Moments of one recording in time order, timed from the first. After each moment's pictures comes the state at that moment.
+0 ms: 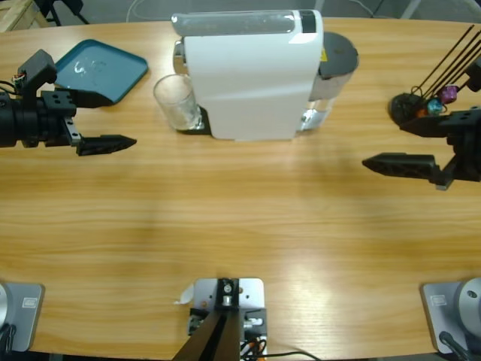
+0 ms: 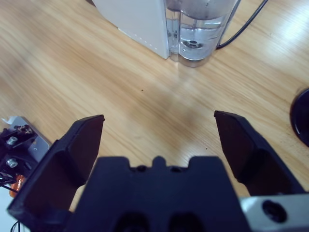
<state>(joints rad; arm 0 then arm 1) -0.51 1.42 -0.59 -0.09 -0.40 0.42 0.54 1.12 -0.67 0.32 0.17 0.00</state>
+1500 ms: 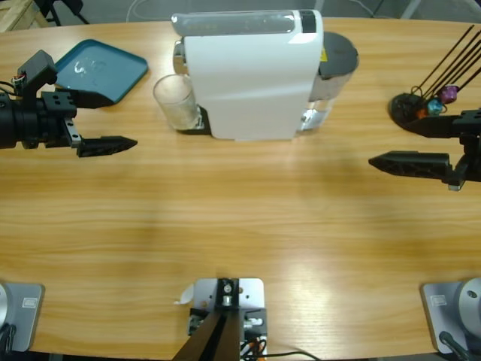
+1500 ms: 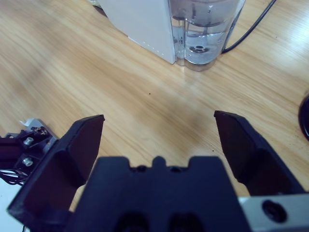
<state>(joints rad) -0.52 1.41 -0.59 -0.09 -0.40 0.41 0.44 1.10 -0.66 0.31 0.29 -0.03</state>
